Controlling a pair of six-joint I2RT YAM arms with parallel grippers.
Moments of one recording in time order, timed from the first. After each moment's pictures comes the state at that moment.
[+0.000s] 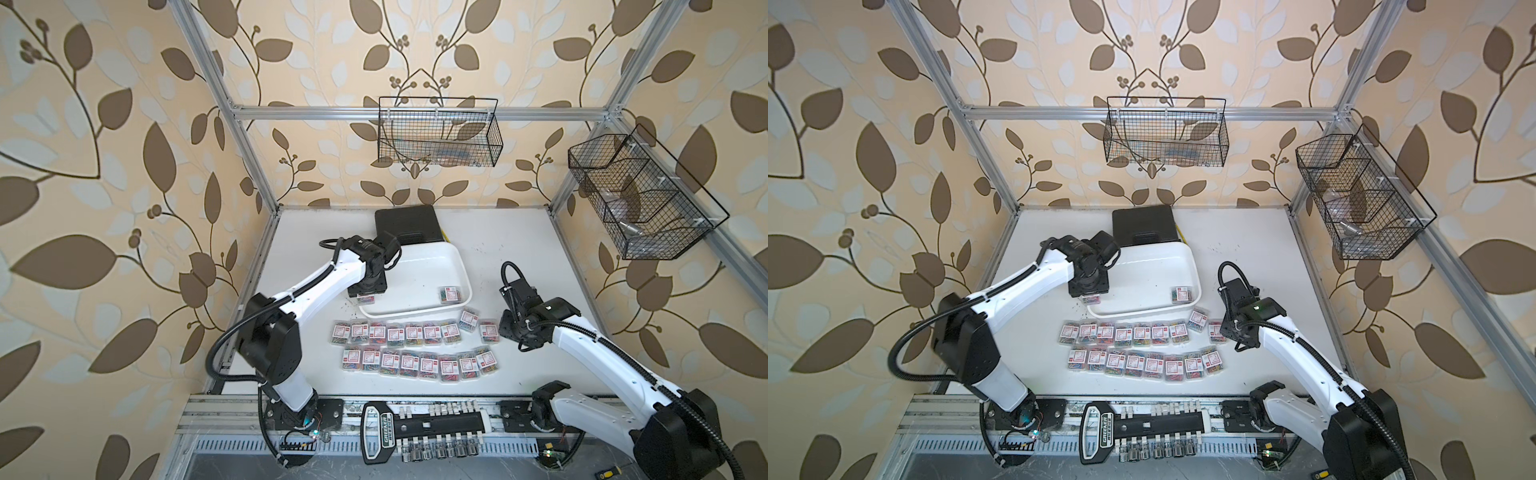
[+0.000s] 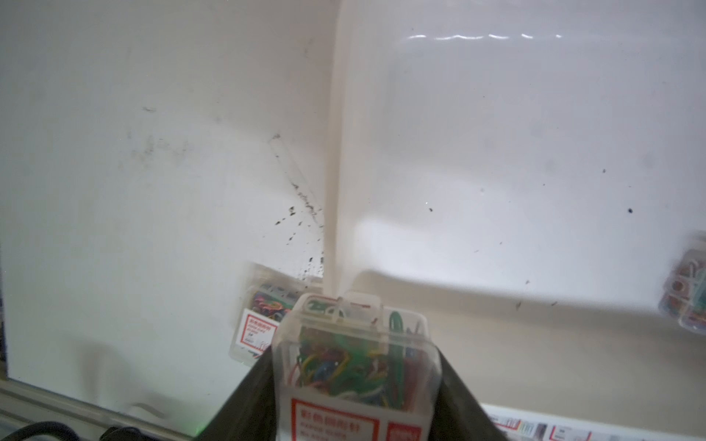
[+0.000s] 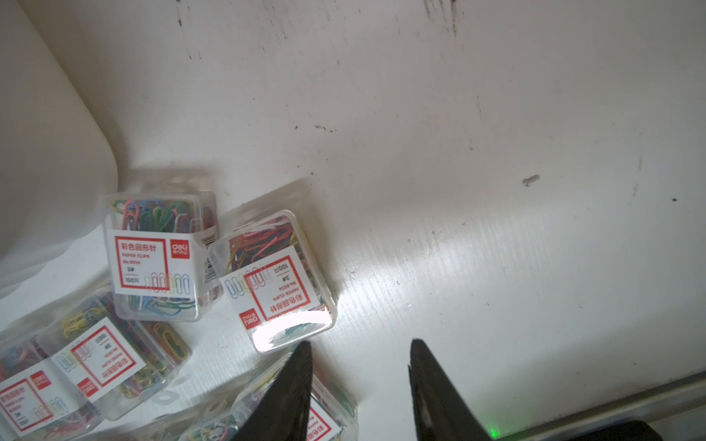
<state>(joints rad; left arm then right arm) -0.58 1.58 1.38 -1.21 -0.27 -0.80 0.36 1.08 0.71 -0.97 0.22 0.80</state>
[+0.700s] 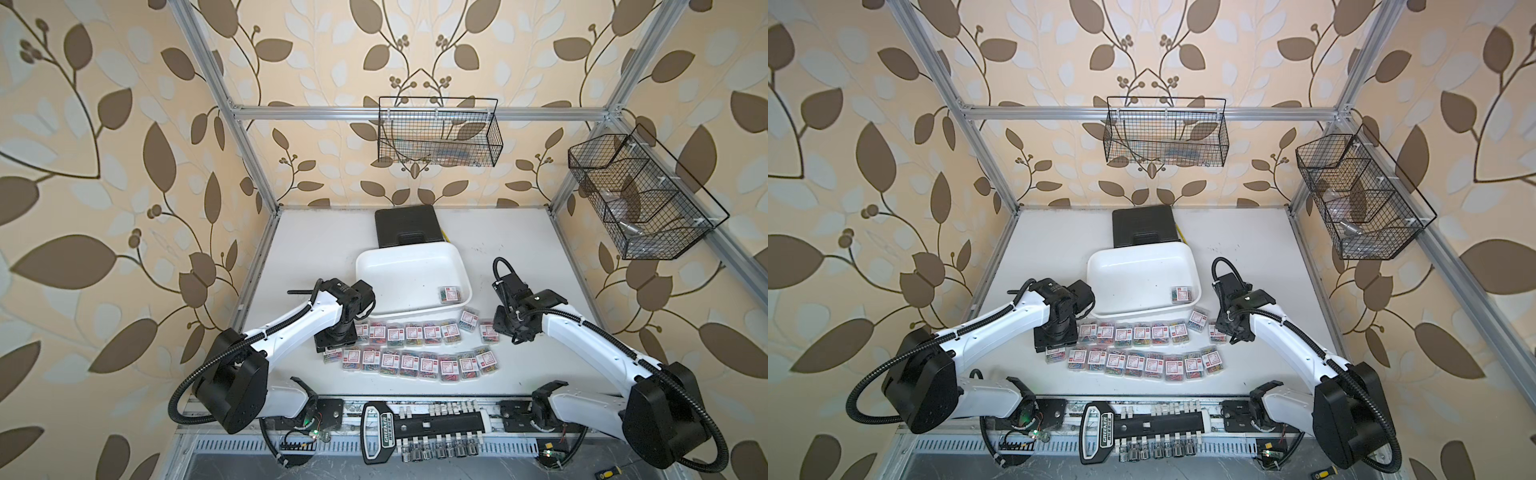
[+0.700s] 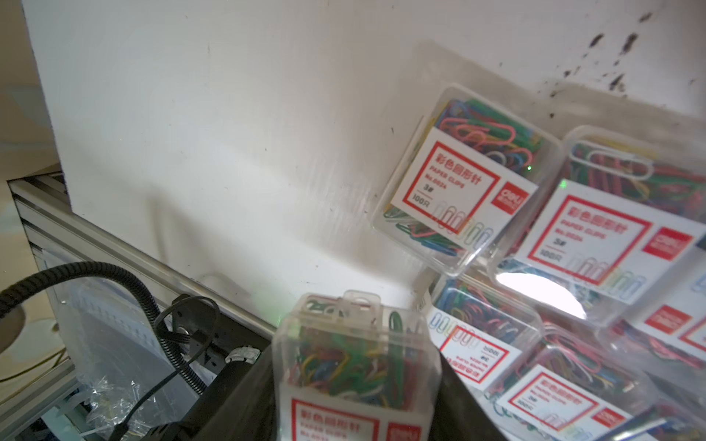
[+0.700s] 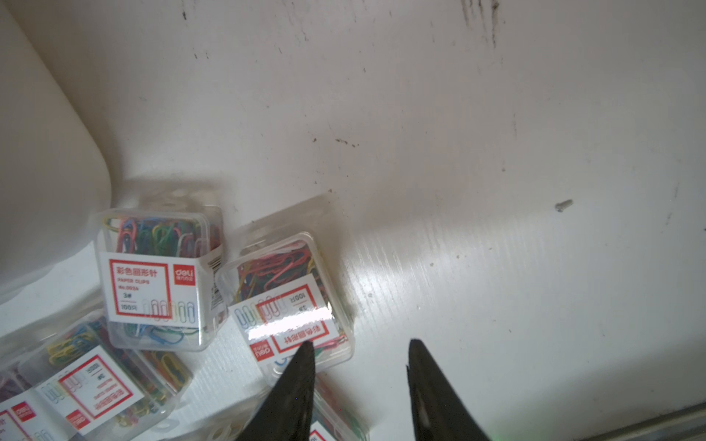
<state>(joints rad) -0.58 1.34 0.87 -1.27 -0.21 -0.97 0.36 1.20 0.75 -0.92 0.21 0.77</state>
